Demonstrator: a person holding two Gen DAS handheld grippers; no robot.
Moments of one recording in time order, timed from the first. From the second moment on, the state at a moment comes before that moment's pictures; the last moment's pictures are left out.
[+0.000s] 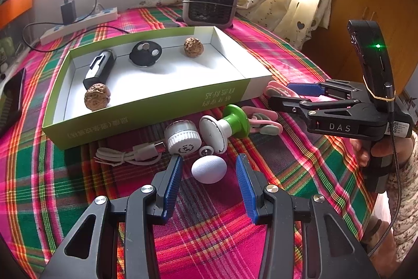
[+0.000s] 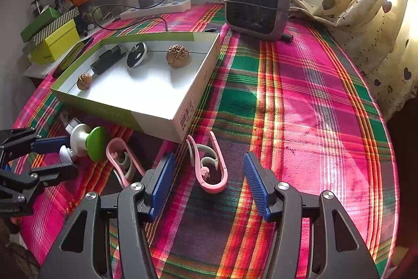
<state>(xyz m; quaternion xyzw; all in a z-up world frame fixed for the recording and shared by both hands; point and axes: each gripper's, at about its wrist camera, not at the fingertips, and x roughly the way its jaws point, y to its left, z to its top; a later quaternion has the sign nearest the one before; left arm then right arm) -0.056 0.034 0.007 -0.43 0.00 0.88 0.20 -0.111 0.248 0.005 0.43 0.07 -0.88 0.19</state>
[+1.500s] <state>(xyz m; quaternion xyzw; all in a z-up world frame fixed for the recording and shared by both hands) -0.057 0.031 0.007 -0.42 0.01 0.89 0.19 -0.105 0.237 0.006 0.42 0.11 -0.88 0.19</state>
